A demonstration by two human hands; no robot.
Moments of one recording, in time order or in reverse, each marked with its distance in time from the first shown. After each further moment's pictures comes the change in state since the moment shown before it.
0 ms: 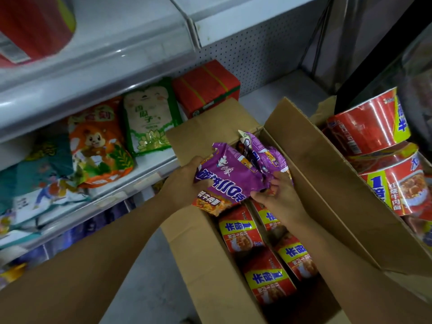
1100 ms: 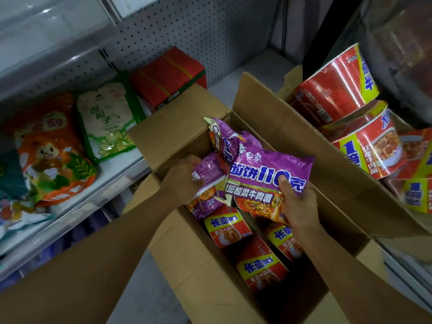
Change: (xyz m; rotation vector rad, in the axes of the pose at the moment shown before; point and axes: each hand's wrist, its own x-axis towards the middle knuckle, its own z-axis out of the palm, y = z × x) left_hand 0.041 0.002 0.064 0.153 -0.038 -0.011; right_hand -0.017 0.076 -0.030 0.560 0.367 0.188
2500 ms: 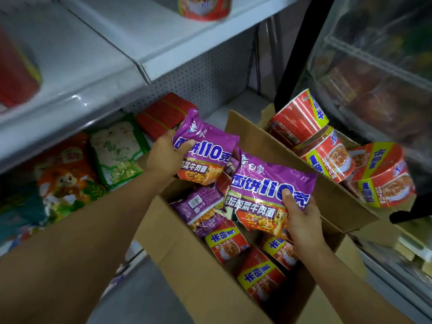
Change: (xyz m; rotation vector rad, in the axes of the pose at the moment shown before) left_hand -0.005 0.056 -0.096 -0.245 0.373 0.095; right_hand -0.078 -0.032 -0.018 0.138 0.085 -0.071
